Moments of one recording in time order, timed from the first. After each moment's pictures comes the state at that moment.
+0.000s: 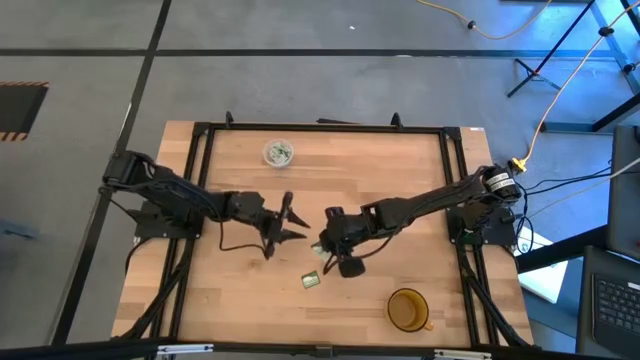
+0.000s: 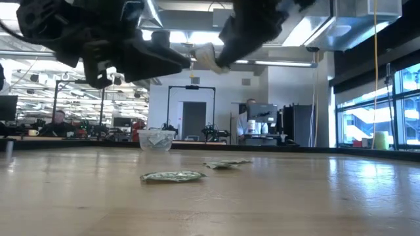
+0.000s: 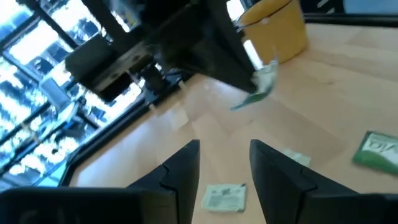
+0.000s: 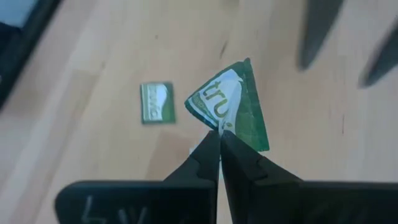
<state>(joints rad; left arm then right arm) -0.09 1.45 0.43 0.79 0.08 0.60 0.24 1.79 1.35 -0.46 0.00 -0.05</state>
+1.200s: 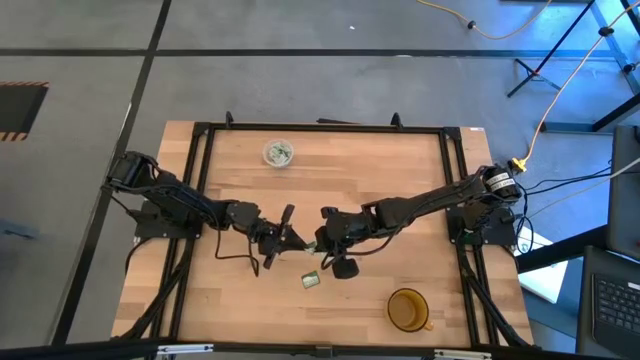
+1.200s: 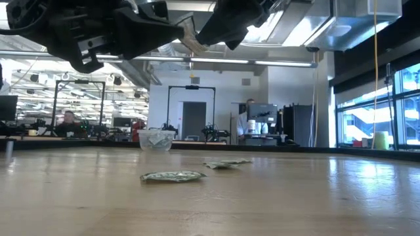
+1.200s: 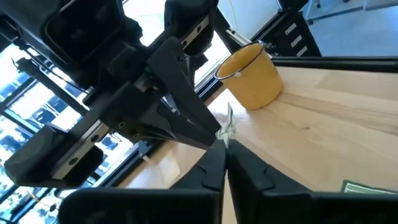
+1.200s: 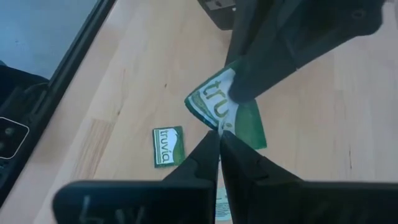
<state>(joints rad) -0.22 1.49 0.46 0.92 0.08 0.67 0.24 1.78 1.36 -0.34 -0.03 0.02</state>
